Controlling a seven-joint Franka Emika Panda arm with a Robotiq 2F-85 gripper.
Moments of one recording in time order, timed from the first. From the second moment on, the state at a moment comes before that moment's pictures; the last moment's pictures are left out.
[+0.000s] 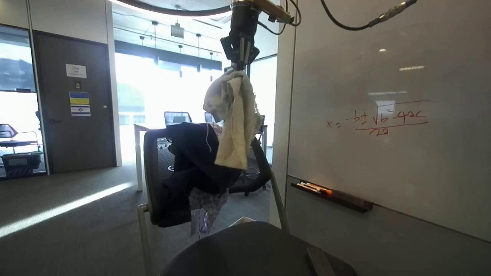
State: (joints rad) arm 0.00 0.13 0.12 -1.30 0.01 1.56 0.00
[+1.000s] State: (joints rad) arm 0.10 0.11 0.15 -2.08 0.04 2.02 0.23
